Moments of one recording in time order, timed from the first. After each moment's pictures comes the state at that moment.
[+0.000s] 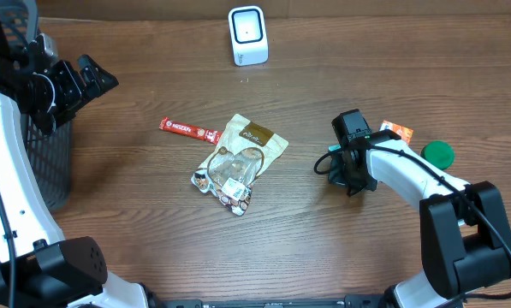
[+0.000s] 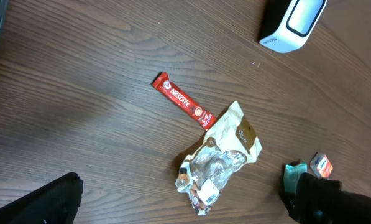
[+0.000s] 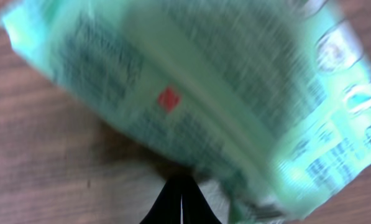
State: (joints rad) left arm 0.37 1.75 2.00 -1.47 0.43 -0.18; right arm 0.28 1.75 0.97 -0.74 0.06 0.54
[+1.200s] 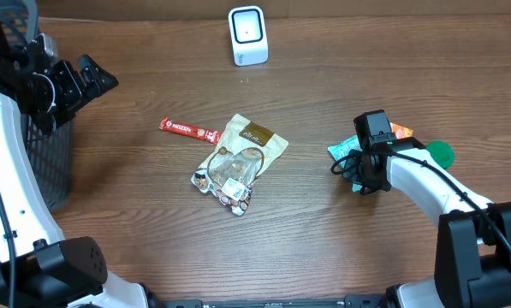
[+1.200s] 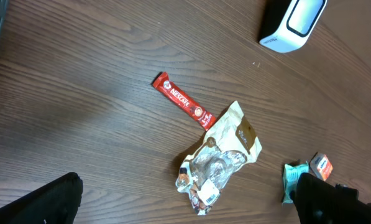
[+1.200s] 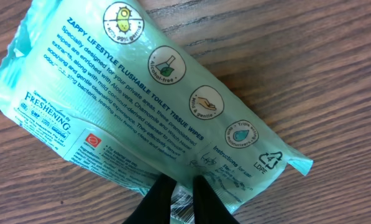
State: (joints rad) left arm 0.37 1.75 2.00 -1.47 0.43 -0.18; right arm 0.18 1.65 0.89 -0.64 0.08 0.51
